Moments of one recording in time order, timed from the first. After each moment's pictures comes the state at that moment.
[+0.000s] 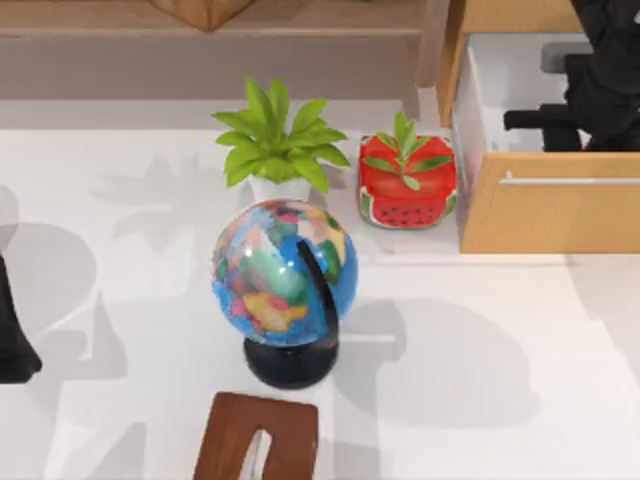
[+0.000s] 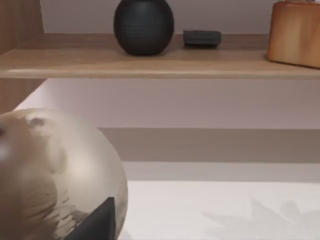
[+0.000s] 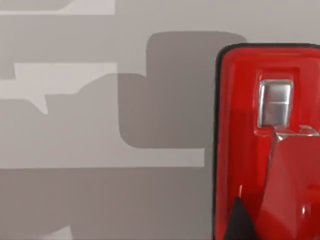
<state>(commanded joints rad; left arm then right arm) 0.00 0.00 0.00 0.00 0.00 0.00 0.15 2.30 1.90 -1.05 0.02 0.18</state>
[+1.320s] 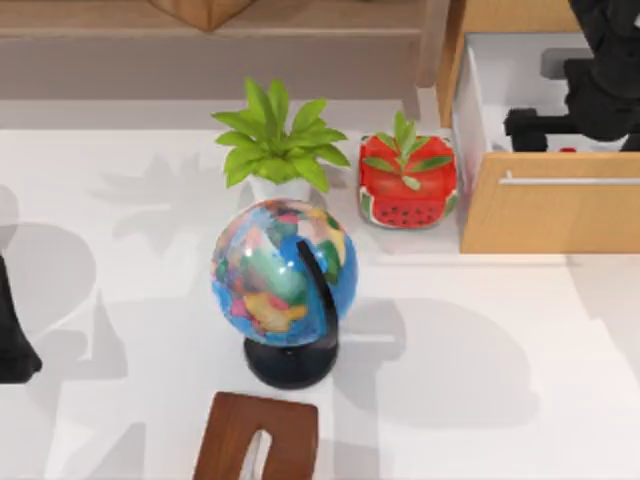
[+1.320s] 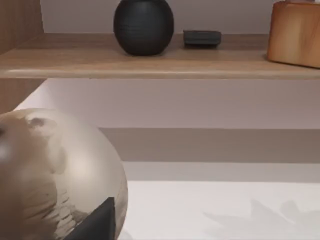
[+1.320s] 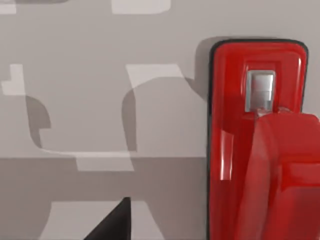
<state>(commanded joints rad) 0.00 0.00 0.00 0.00 0.00 0.00 0.15 2.29 1.89 -1.05 0.02 0.17</state>
